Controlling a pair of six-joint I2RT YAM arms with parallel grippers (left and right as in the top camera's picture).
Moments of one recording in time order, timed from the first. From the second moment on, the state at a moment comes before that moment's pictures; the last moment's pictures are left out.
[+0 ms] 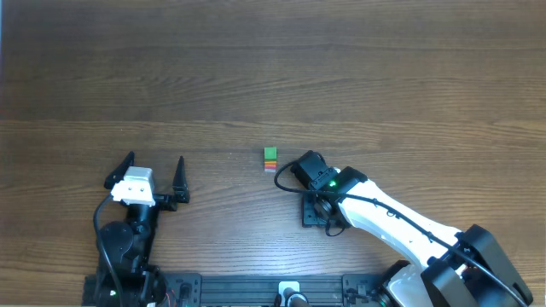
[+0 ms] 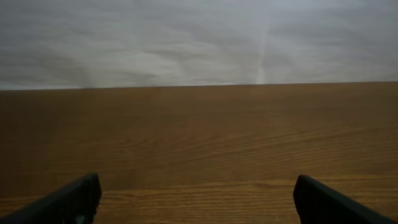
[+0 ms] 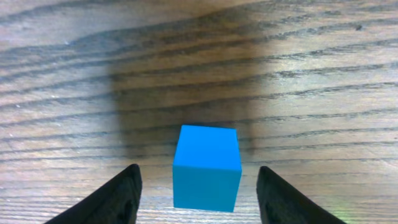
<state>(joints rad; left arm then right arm) -0.09 0.01 0.01 -0.08 0.00 -0.02 0.67 1.45 0.70 -0.78 -0.06 0.70</state>
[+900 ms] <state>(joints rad) -0.09 0.01 0.01 -0.08 0.00 -0.02 0.67 1.46 0.70 -0.77 -0.05 0.70</state>
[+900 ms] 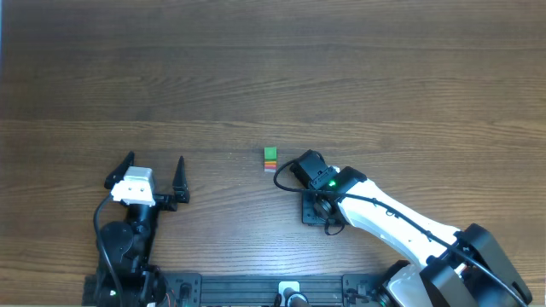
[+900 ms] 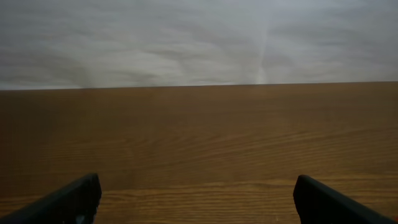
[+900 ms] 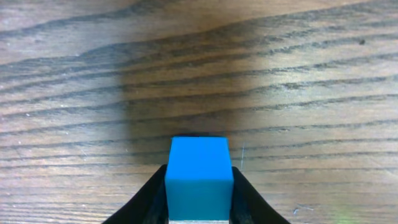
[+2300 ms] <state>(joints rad) -0.09 0.01 0.01 -0.08 0.00 -0.02 0.73 1.86 1.67 -1.27 0.04 0.62</state>
